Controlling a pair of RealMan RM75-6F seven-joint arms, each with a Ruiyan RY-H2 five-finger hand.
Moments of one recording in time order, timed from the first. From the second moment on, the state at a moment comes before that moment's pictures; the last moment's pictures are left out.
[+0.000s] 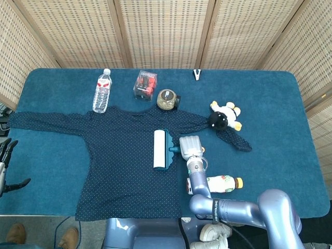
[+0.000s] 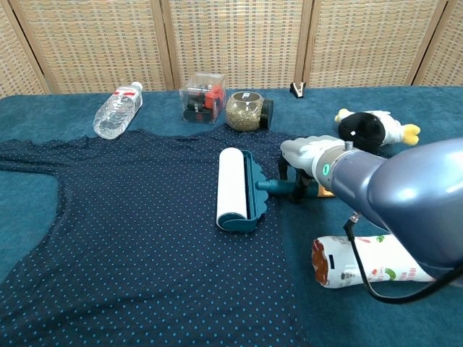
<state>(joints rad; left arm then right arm) -0.09 -1.06 -0.07 -1.65 1.37 1.40 0.00 1.04 -1.88 0.30 -1.32 -0.33 1.12 -0.95</state>
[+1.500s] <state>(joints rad) -0.14 -1.03 -0.07 -1.60 1.35 1.29 -0.17 1.45 -2.14 0.40 -1.11 -0.29 1.19 -1.52</state>
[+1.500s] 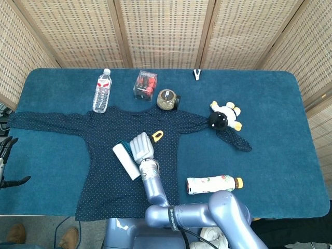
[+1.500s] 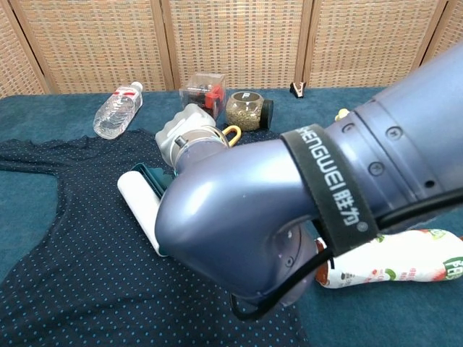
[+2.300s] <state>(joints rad) -0.16 -1.05 -0.07 -1.60 1.32 1.27 -0.10 1.28 -2.04 0.28 -0.97 -0.36 1.16 -1.59</state>
